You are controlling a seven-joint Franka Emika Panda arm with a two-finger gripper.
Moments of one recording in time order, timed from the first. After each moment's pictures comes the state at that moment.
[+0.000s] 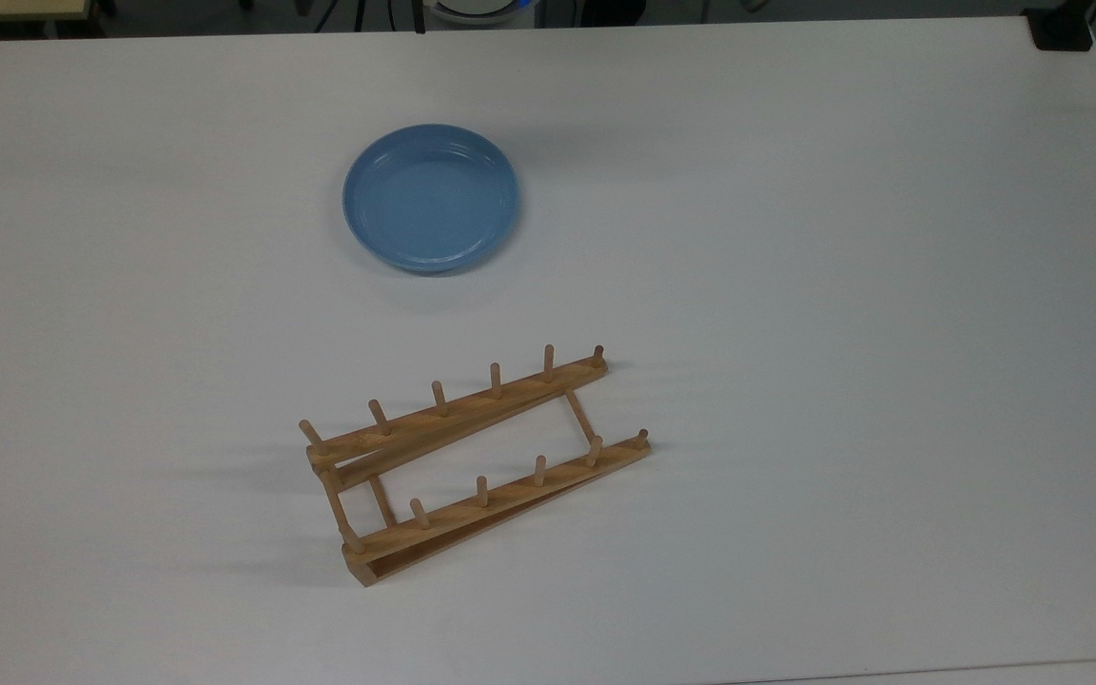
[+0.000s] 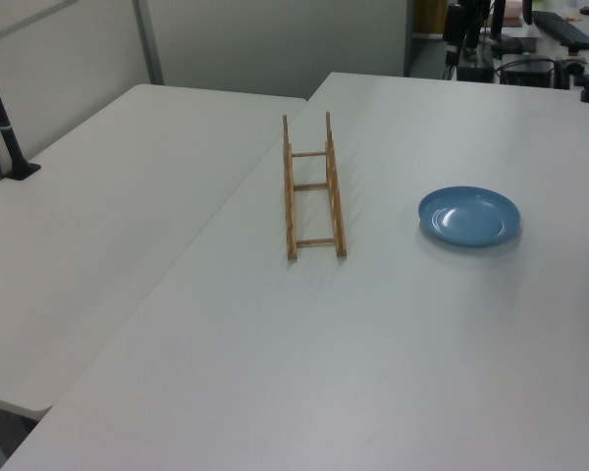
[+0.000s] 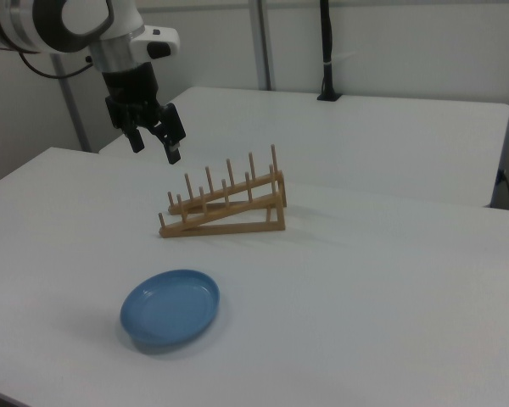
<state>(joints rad) 0.01 -0.08 -0.06 -1.68 -0.03 1.68 0.10</state>
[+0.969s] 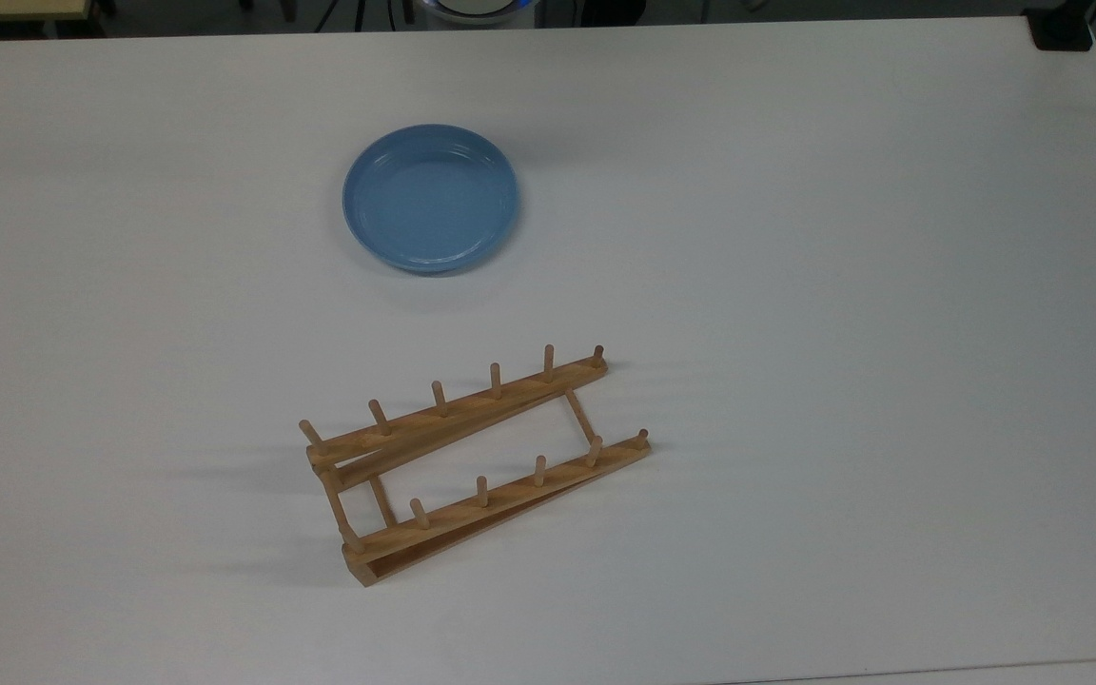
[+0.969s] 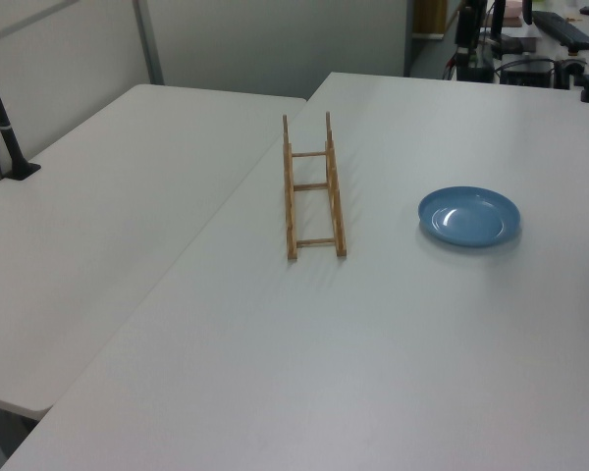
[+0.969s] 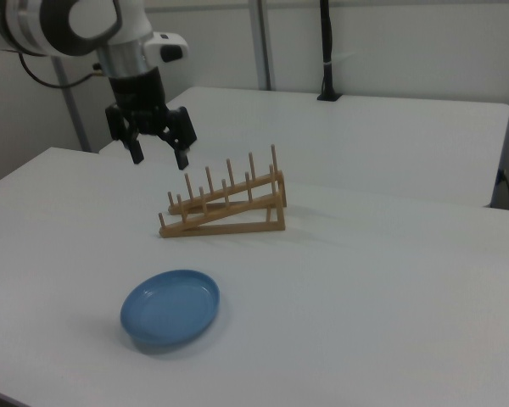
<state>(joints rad) -0.02 -0.08 -0.06 -1.69 -0.03 1.64 -0.18</state>
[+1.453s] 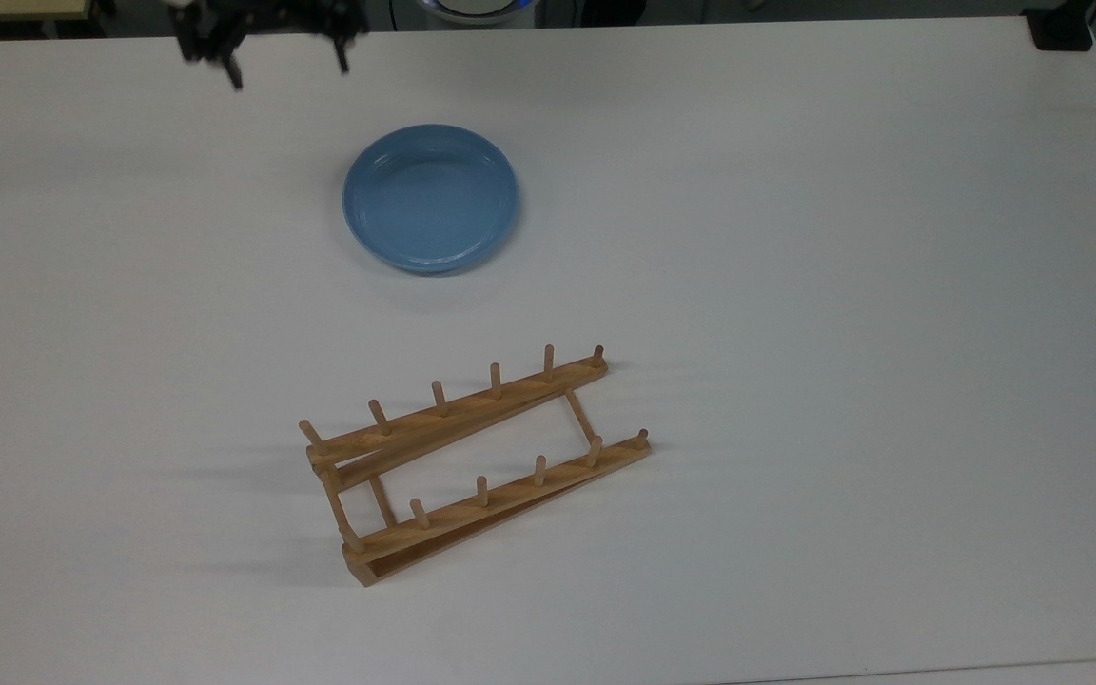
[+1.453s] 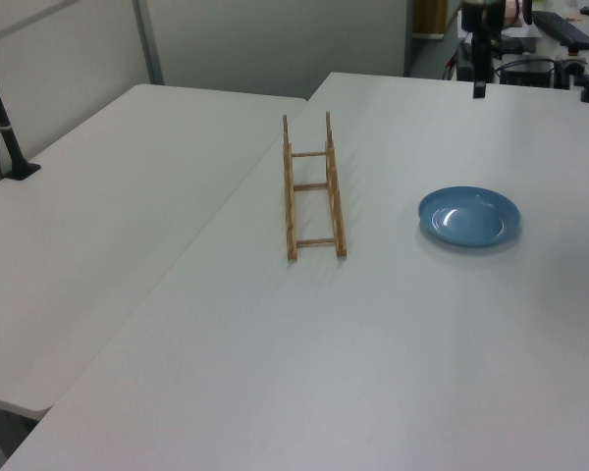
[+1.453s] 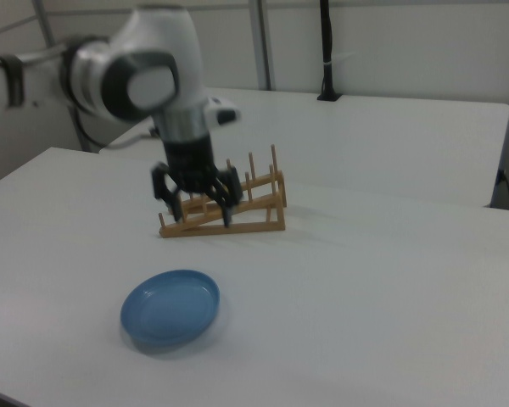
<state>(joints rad) -0.14 -0.03 -0.07 -1.86 -0.03 1.80 -0.43</state>
